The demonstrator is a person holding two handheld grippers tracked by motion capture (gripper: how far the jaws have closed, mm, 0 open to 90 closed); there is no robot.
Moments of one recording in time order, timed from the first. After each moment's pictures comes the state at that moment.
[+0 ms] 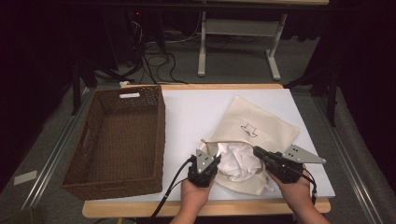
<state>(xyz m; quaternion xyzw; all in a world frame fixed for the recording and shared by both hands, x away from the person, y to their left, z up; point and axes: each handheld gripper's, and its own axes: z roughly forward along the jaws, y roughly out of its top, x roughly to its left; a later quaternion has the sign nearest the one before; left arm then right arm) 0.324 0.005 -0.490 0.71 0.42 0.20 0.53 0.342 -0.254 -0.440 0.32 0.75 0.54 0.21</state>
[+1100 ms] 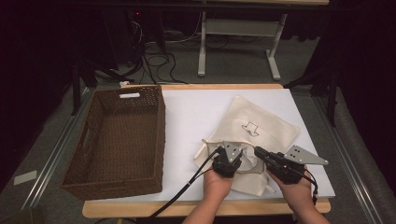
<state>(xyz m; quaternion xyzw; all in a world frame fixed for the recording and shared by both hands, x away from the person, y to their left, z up) 0.370 -0.063 -0.495 0.73 0.42 0.21 0.49 0.339 -0.257 -0.438 0.32 0.75 0.54 0.21</state>
